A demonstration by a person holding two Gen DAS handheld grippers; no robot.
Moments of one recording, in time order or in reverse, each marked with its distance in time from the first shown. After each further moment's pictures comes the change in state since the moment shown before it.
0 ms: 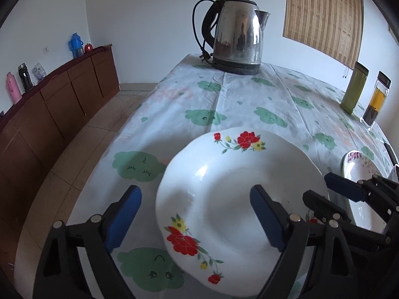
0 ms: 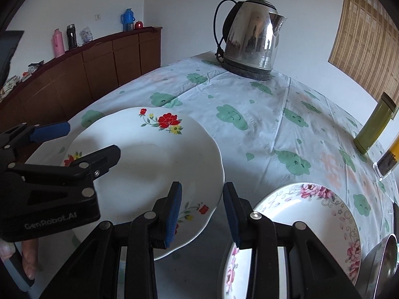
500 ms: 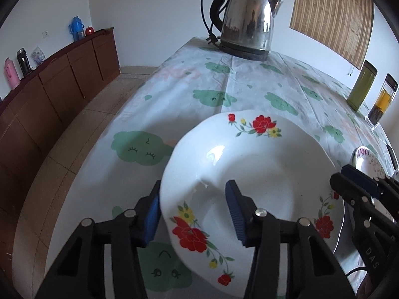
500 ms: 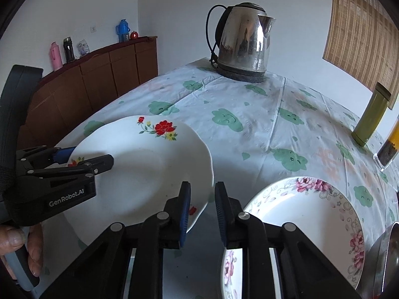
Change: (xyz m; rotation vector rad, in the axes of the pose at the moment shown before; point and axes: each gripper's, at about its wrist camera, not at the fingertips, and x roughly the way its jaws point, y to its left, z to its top) left arm 0.017 0.010 -0.007 -0.032 0.088 -0.005; right arm -0.004 -0.010 -0.004 0.070 -0.038 -0.010
